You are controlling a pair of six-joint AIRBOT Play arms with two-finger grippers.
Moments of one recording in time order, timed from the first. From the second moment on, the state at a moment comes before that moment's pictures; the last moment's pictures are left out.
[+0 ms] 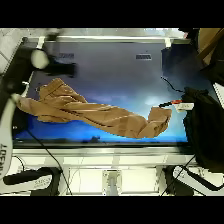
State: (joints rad) left arm -0.11 -1.37 1.60 1.61 -1.19 -1.70; right arm -0.46 -1.15 1.55 -0.90 1.55 1.32
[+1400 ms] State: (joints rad) left arm 0.44 -1.81 1.60 0.98 -1.30 -1.31; right arm 0.10 -1.13 1.43 -1.25 1.53 1.61
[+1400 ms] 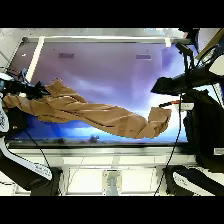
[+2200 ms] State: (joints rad) left arm 0.48 -1.53 1.60 0.97 -1.36 -1.32; right arm -0.27 -1.15 0.70 -1.34 0.94 1.53
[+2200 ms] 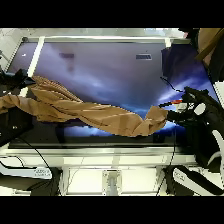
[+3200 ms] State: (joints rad) left arm 0.43 -1.31 1.81 0.83 -1.27 -1.36; right arm -0.45 -1.14 1.43 -1.30 1.02 1.38
